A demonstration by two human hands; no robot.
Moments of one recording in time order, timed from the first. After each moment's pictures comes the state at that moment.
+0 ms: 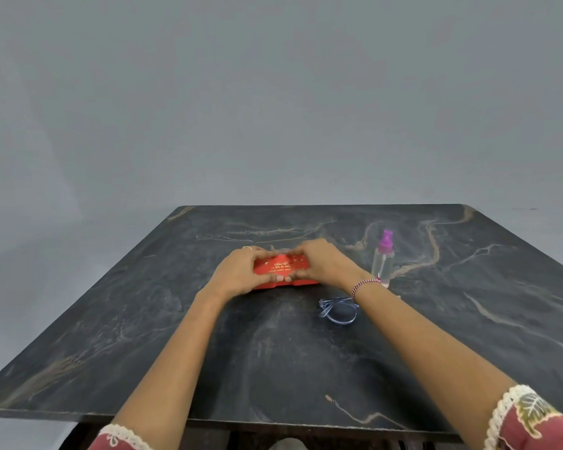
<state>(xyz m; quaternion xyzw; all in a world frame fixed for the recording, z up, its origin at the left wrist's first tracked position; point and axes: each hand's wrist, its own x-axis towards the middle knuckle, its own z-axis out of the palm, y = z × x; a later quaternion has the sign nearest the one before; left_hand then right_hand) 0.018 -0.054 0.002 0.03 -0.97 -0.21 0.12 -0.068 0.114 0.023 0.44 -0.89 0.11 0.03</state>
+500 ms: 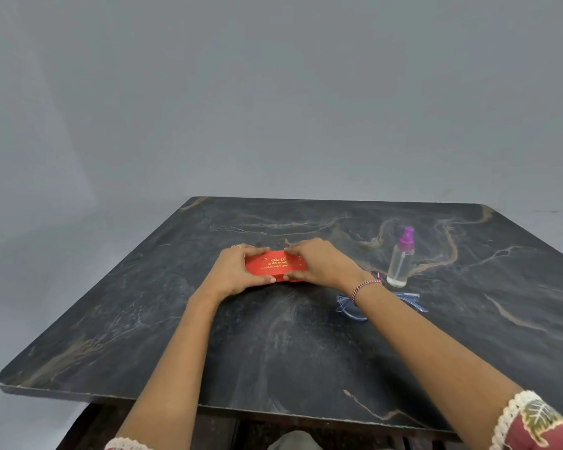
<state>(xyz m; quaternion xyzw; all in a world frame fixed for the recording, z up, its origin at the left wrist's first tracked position) 0.041 -0.083 -0.015 0.08 -0.93 -0.31 0.17 -0.054 0.089 0.015 0.49 -0.87 0.05 0.05</state>
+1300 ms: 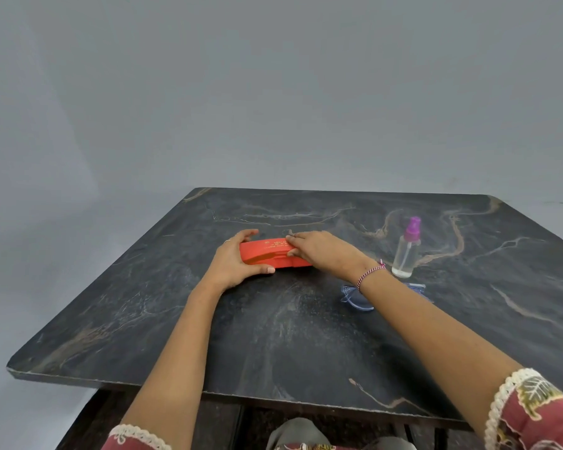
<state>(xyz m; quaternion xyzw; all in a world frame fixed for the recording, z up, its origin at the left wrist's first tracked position) 0.048 -0.089 -0.021 0.13 -0.89 -0.39 0.19 -0.059 0.083 0.015 0.52 -0.85 -0.03 0.06</state>
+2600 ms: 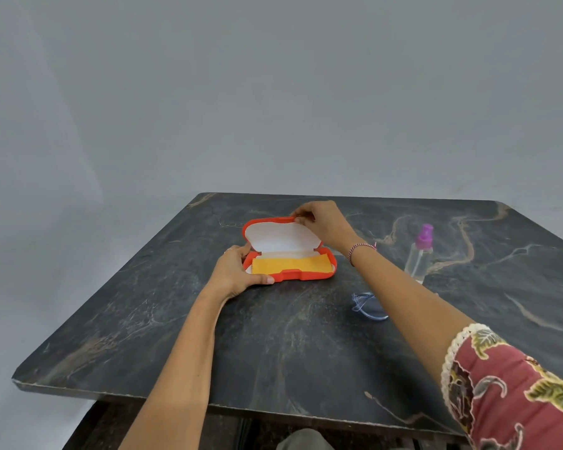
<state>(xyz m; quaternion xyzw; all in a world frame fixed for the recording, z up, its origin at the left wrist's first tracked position) 0.059 -0.085 -0.008 0.18 -0.89 -0.40 0.13 -0.093 0.051 0.036 0.42 -0.85 0.29 0.08</state>
